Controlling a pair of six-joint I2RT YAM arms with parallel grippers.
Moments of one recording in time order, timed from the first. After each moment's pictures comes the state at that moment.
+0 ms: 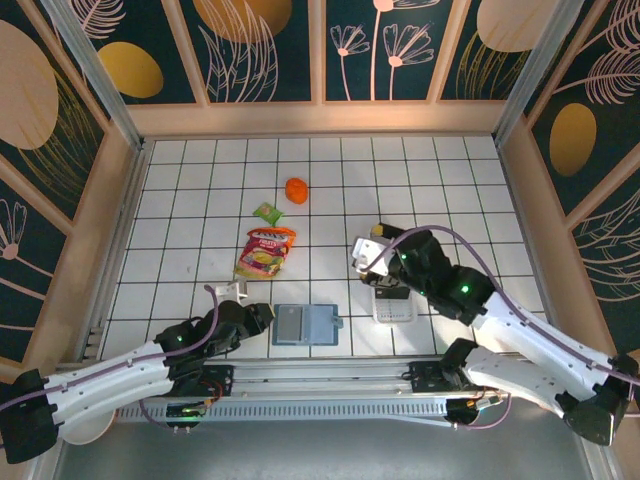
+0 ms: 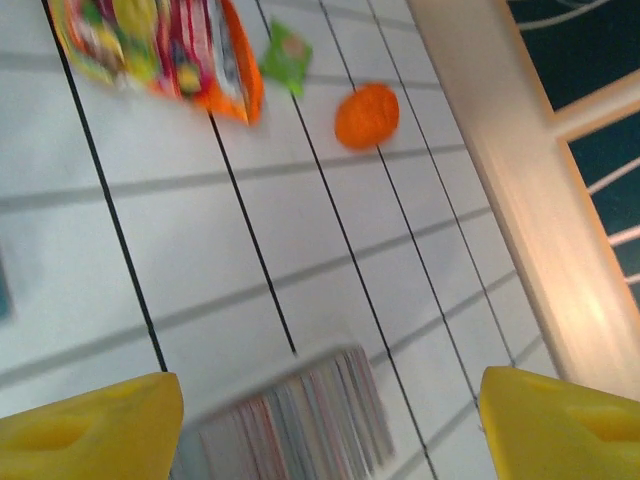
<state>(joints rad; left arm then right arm) -1.01 0.59 0.11 -0.18 -0.19 -1.18 0.83 0.84 0.77 -0.52 0.15 -0.75</state>
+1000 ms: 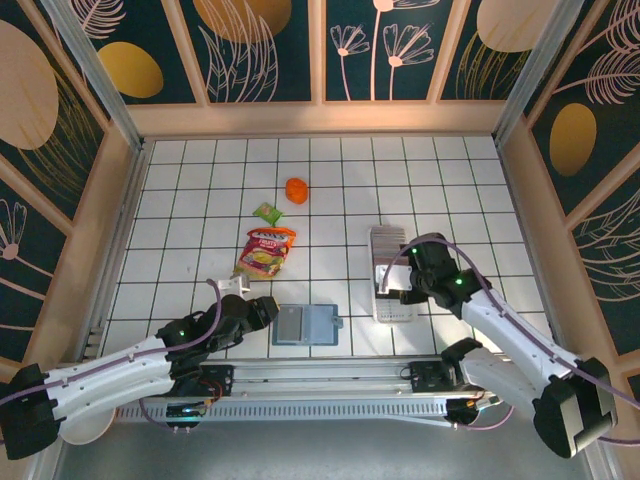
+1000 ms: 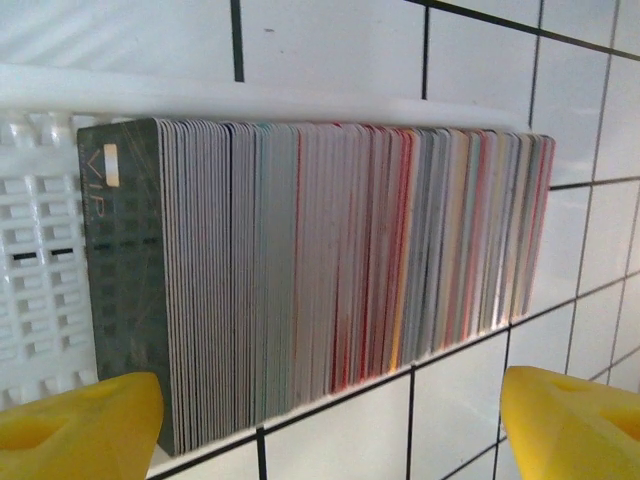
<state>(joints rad) -1.01 0.64 0.18 -0.17 -0.20 -1.16 0.51 0.93 0.54 -0.53 0.03 -1.21</state>
